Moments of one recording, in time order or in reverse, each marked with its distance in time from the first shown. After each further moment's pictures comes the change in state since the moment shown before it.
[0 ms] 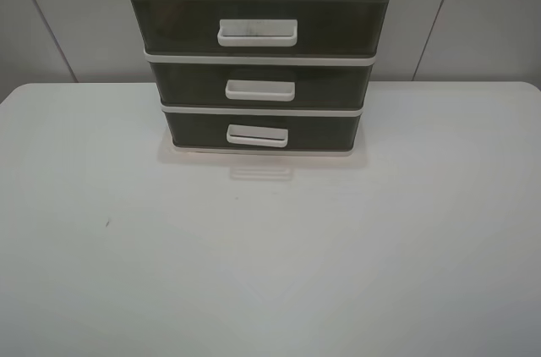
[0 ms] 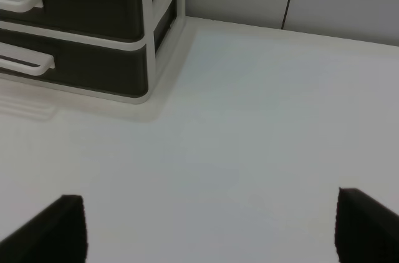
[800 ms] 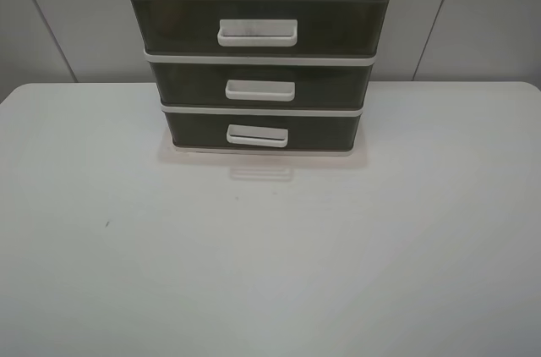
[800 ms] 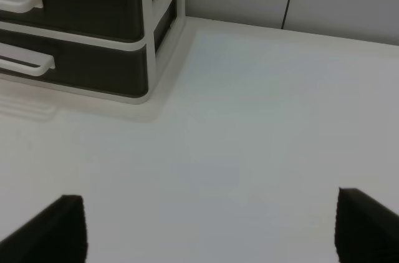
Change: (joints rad) left arm 0.000 0.000 0.000 0.000 0.000 0.000; right arm 0.000 0.000 0.000 0.000 0.000 0.003
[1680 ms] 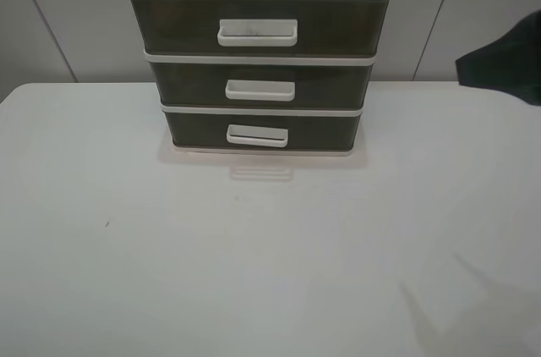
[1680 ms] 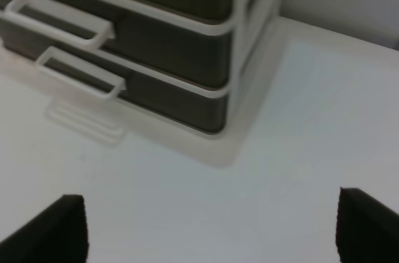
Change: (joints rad) left arm 0.000 0.000 0.000 0.000 0.000 0.000; right arm 0.293 0.881 -0.257 -0.001 -0.391 0.000
